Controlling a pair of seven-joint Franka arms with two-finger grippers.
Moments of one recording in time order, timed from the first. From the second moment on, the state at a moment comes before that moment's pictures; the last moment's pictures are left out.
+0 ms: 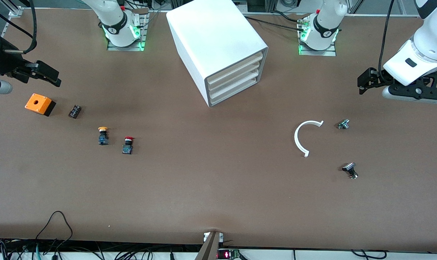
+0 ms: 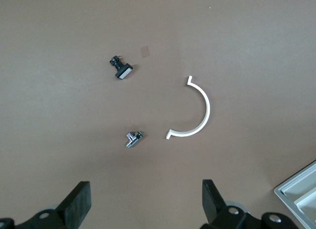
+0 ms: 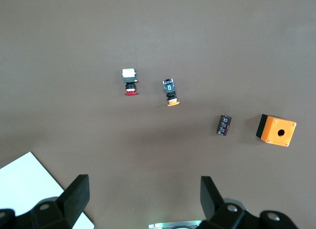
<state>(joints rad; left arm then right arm) -0.04 -0.01 -0.09 -1.65 0.08 1.62 0.01 0.10 0.06 -0.02 -1.45 0.00 1.45 0.19</state>
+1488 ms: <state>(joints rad) -0.04 0.02 -0.10 -1.62 -0.15 1.32 0.01 0.10 0.10 -0.02 -1.55 0.00 1.46 0.10</state>
